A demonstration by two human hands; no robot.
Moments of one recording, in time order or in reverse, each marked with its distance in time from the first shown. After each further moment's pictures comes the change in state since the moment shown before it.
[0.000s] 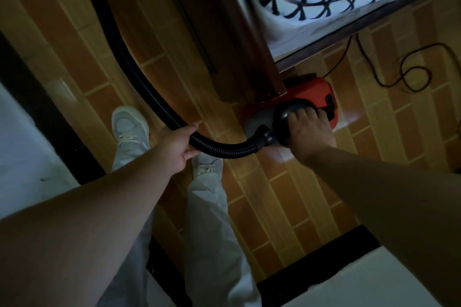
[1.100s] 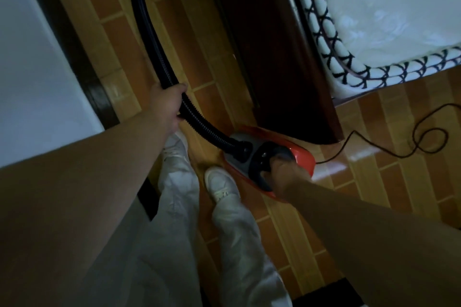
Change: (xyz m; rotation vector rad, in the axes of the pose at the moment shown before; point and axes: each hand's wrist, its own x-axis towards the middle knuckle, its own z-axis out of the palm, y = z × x) left_hand -0.014 0.174 -0.079 0.026 0.120 0.329; right_hand -0.012 -0.133 -0.078 0.415 -0.413 0.003
